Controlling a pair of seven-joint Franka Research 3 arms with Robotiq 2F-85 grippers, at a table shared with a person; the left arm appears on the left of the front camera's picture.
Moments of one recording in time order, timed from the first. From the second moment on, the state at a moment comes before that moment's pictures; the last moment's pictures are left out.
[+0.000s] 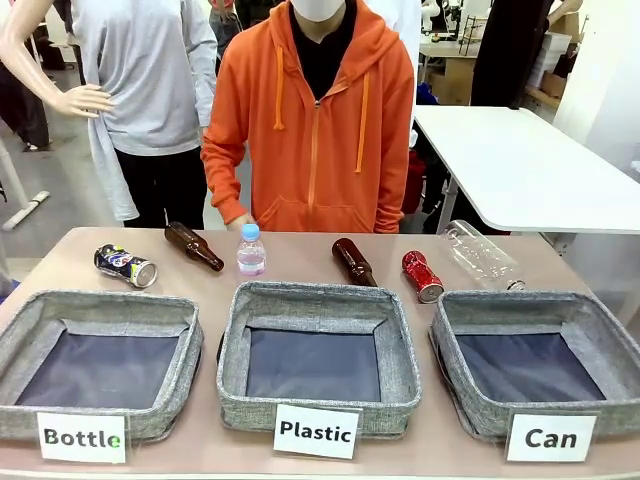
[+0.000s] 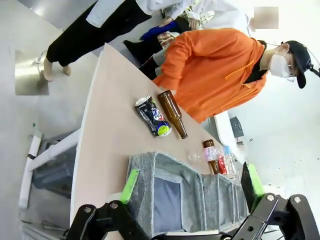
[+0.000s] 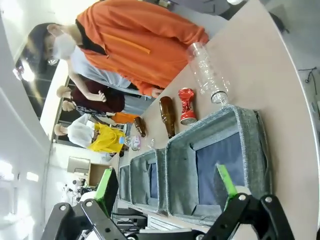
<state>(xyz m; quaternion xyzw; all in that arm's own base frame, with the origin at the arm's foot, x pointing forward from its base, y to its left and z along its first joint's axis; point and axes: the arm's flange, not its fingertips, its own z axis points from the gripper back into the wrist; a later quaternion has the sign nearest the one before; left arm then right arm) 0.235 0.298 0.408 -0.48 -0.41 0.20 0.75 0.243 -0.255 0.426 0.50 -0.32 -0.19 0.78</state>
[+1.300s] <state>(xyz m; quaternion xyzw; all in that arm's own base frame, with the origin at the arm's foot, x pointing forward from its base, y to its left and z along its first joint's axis) 0.442 0.165 0.499 -0.25 -0.20 -0.10 0.94 0.231 -0.252 0.443 0.50 -0.32 -0.19 0.78</state>
